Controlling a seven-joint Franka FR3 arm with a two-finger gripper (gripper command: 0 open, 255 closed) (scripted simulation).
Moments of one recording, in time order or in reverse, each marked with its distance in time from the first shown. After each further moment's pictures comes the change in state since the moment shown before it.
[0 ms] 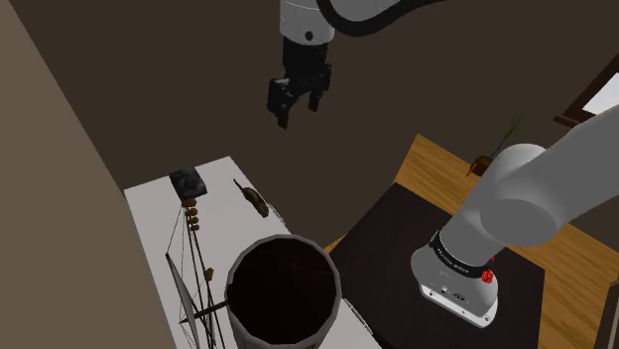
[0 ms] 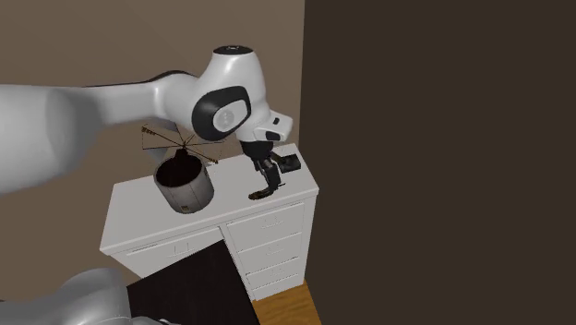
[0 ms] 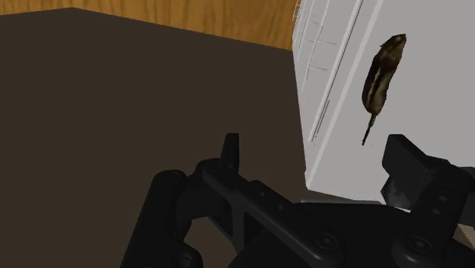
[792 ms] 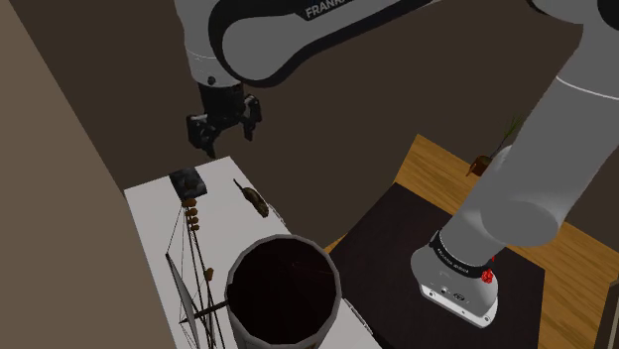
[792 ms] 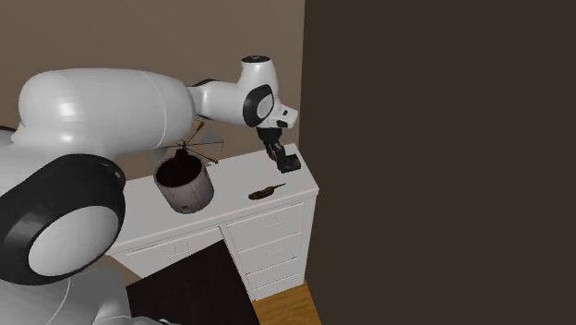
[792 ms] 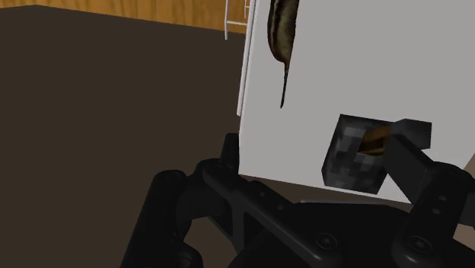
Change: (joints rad) arm 0.027 0.471 0.144 0.291 -0.173 0.135 0.320
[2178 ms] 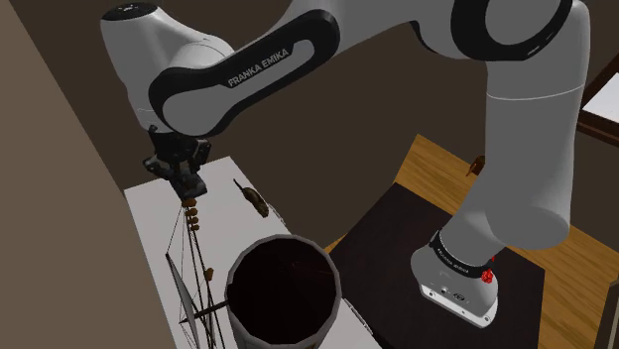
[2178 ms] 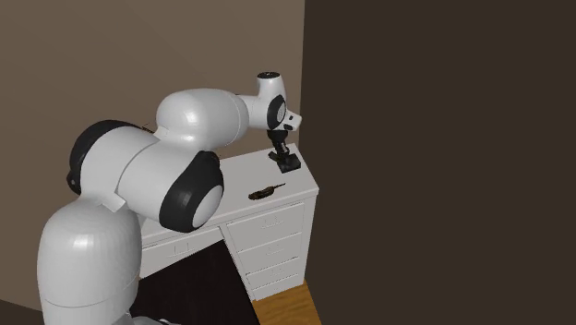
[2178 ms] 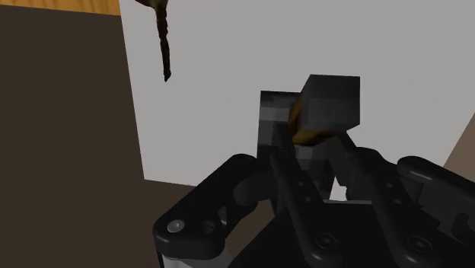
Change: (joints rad) arm 0.135 0.412 -0.030 0.314 -0.195 0.047 0.205
